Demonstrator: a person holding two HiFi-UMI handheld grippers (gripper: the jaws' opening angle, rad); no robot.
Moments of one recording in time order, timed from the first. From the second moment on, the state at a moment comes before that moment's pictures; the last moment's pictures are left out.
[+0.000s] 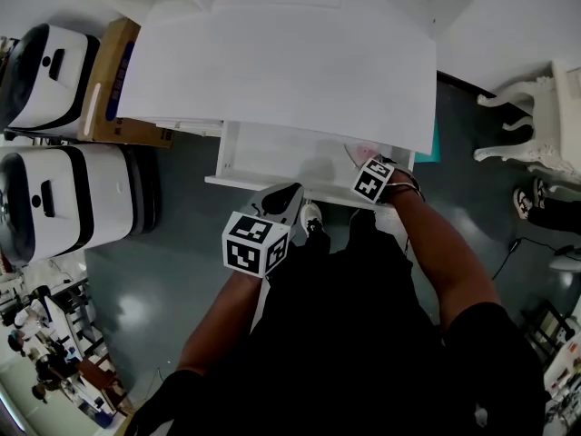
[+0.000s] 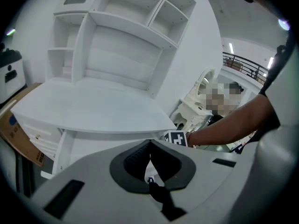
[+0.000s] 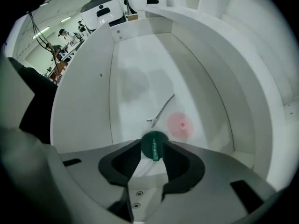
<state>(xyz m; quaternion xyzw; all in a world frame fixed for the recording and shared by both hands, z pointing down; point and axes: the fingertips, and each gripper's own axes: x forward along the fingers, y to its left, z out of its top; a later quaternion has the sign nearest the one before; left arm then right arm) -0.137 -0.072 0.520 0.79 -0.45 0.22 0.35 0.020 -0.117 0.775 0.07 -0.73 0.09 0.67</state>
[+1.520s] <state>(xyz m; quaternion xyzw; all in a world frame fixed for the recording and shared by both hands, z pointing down) -0.058 -0.054 0.476 0.89 -0.33 0.19 0.25 0.053 -0.072 0.486 0.38 -0.88 0.24 0.17</state>
